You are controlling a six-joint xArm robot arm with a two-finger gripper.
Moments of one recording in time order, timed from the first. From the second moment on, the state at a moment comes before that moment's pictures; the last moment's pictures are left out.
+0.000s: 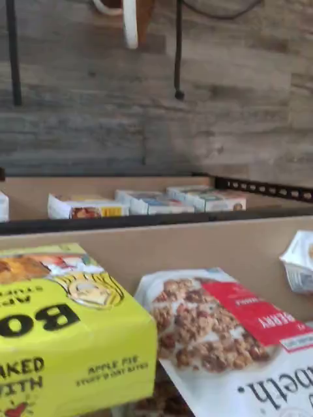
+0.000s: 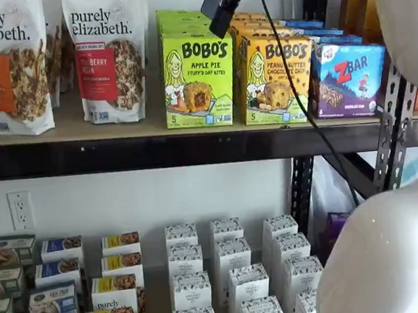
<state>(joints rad) 0.13 -0.30 -1.49 0.45 1.55 -1.35</state>
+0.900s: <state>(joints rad) 0.18 -0.20 -1.53 0.38 1.46 -1.33</state>
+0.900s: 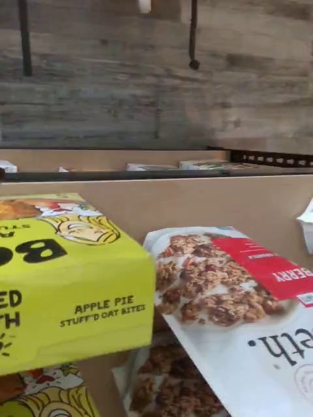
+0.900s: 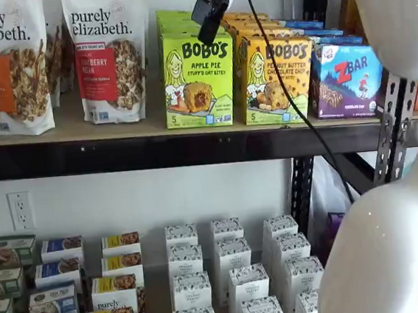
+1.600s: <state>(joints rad) 0.18 -0.15 -1.55 0.32 1.50 -1.35</state>
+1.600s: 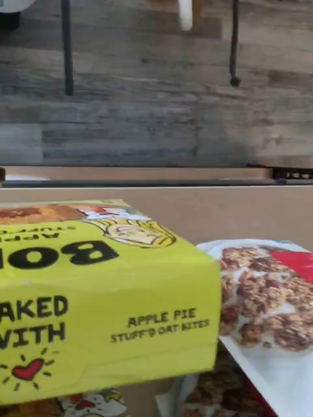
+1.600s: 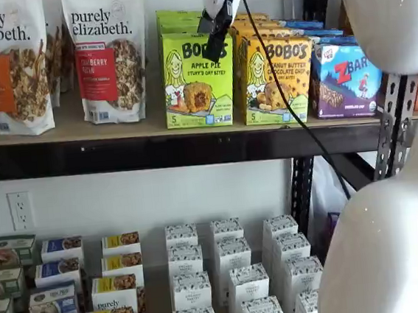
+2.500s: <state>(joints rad) 0.18 -0.13 -1.54 0.28 1.53 -1.37</state>
